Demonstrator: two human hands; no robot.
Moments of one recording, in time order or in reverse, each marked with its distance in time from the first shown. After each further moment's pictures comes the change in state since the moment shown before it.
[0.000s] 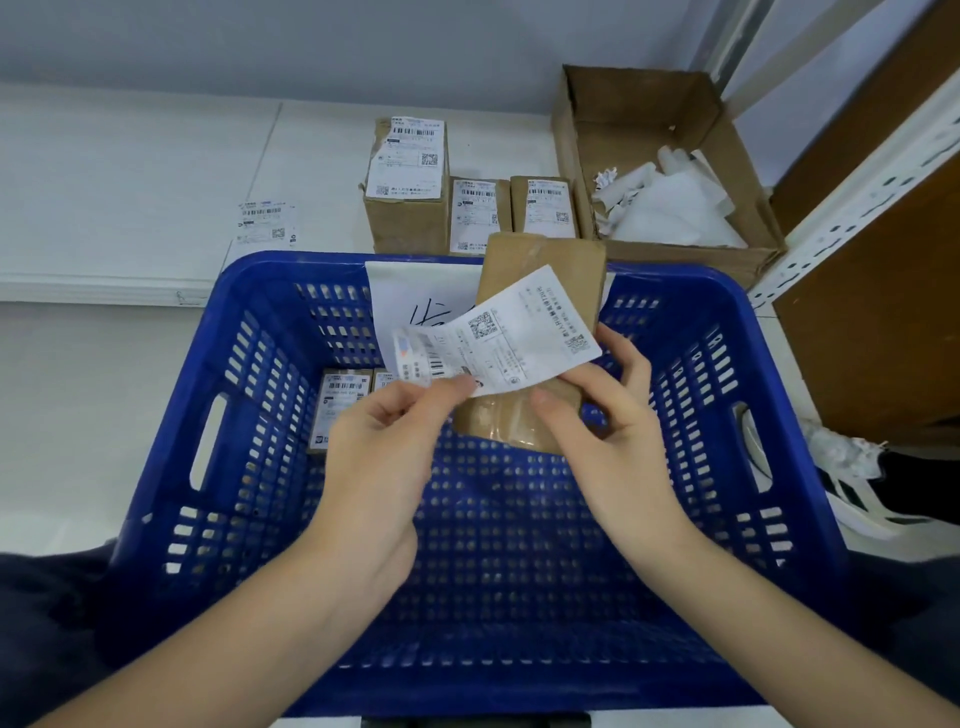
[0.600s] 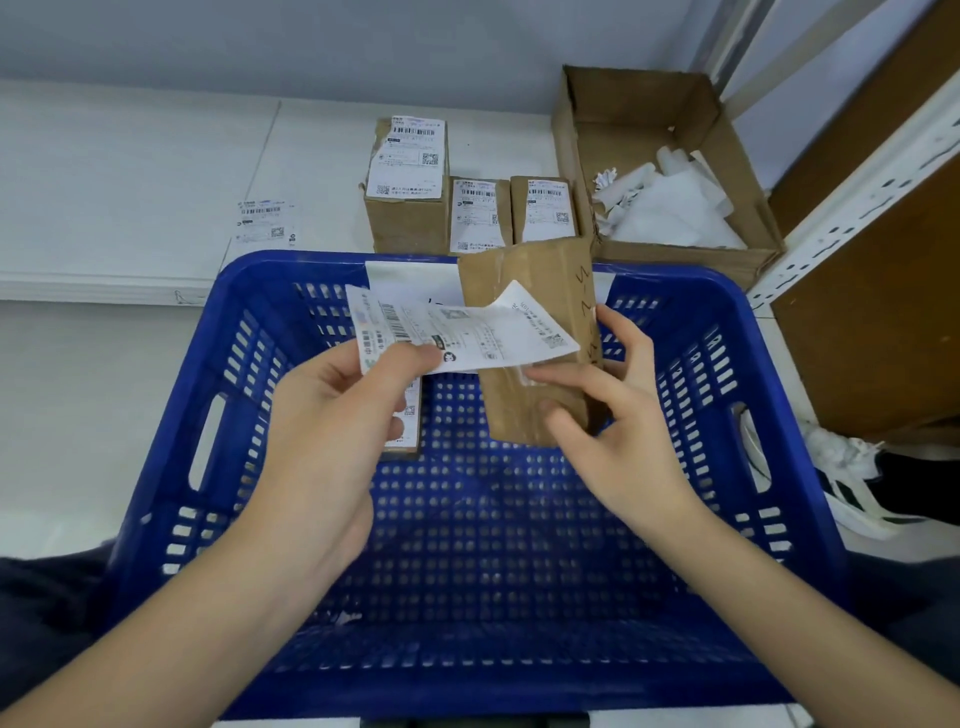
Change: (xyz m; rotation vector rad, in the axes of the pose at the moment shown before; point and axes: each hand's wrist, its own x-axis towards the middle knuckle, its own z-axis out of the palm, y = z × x) left_hand 0.002 0.022 -0.014 0.074 0.022 0.222; right_hand 0.016 0.018 -0.015 -0.266 -0.092 -0.205
